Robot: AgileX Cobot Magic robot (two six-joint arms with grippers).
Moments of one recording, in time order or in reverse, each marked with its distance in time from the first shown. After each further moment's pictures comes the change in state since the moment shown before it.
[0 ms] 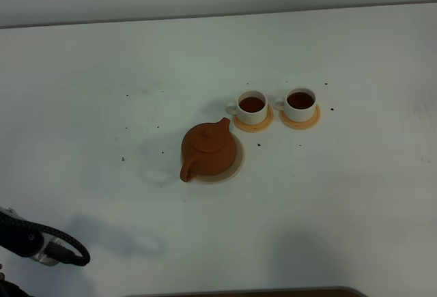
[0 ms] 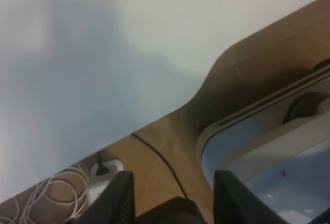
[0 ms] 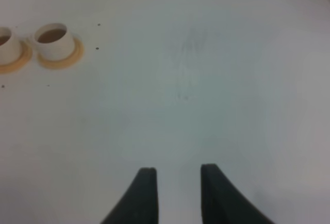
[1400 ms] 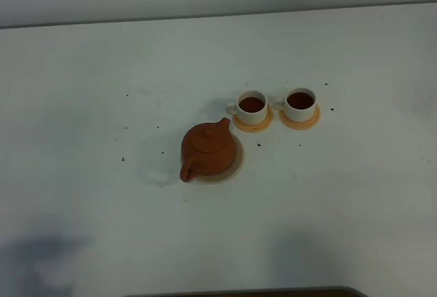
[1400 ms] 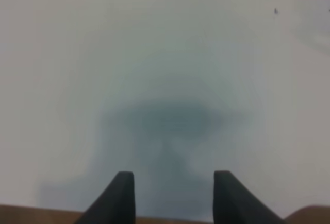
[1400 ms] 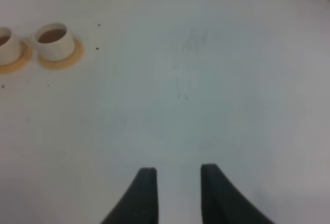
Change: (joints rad) left arm 0.637 -0.517 0.007 -0.012 -0.001 0.066; right arm 0.000 0.000 0.000 0.000 0.000 0.000
